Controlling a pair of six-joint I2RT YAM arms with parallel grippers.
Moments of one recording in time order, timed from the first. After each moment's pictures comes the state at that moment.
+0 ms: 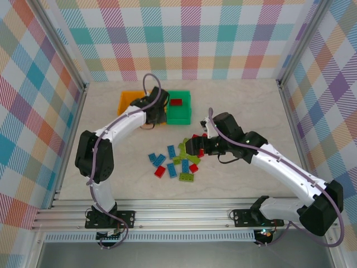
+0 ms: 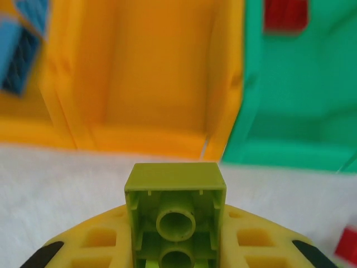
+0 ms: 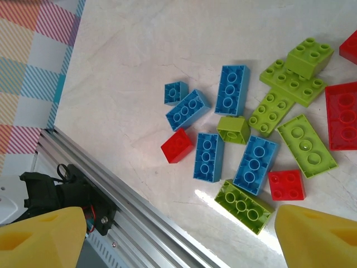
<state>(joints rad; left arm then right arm) -0.47 1.88 1.63 -0.76 -0.29 -0.50 0.72 1.19 1.06 -0.66 -0.34 0.58</state>
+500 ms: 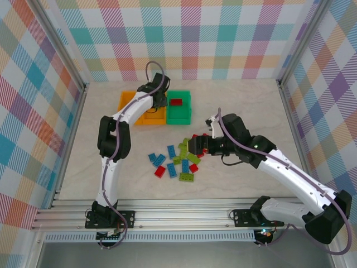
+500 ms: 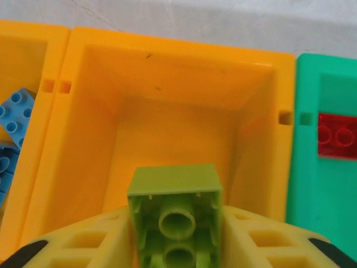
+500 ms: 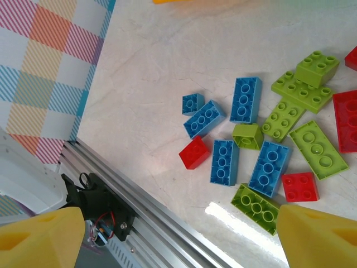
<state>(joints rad) -0.38 2.27 2.03 -0.77 -0.31 -0.45 0.72 1.09 1.03 -0.64 -0.34 0.64</state>
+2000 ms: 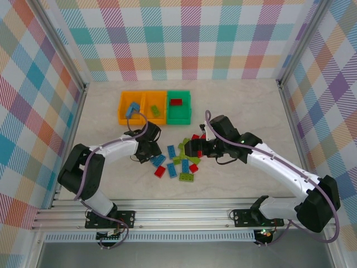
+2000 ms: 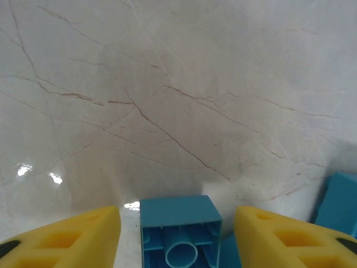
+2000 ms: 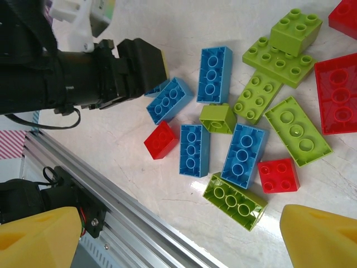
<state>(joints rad) -0.52 1.63 0.92 -0.58 -0.07 -0.96 0.72 1.23 1.01 -0.63 -0.33 0.62</state>
